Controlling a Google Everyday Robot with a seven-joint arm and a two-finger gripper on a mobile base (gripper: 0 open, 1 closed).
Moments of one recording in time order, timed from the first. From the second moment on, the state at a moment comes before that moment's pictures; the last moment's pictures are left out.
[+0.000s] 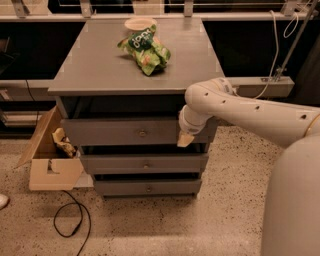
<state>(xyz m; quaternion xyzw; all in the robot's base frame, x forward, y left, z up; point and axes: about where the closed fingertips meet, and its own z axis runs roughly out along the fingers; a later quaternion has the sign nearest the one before) 0.688 -0.086 0.626 -0.70 0.69 -0.04 0.19</state>
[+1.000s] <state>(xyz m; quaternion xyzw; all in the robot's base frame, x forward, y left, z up) 0.674 -0.090 0.639 -0.70 0.69 -0.04 0.18</state>
